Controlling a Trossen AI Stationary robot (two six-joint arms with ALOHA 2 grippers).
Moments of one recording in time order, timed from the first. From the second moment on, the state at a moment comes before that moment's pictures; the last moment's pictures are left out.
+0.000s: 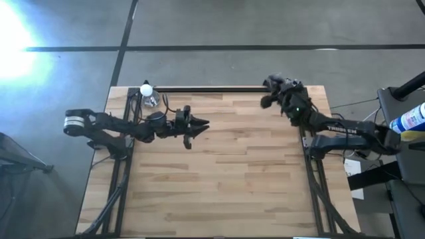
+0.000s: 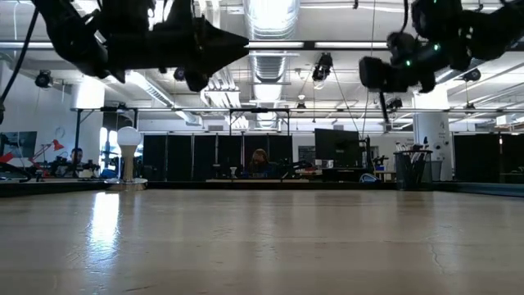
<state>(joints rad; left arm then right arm) 0.16 1.36 0.50 1.05 0.06 -0.26 -0.47 0.97 0.44 0.48 0.68 0.05</state>
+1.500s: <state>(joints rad) 0.18 1.30 0.40 1.08 0.05 -0.26 -0.87 1.45 0.39 0.78 0.78 0.06</state>
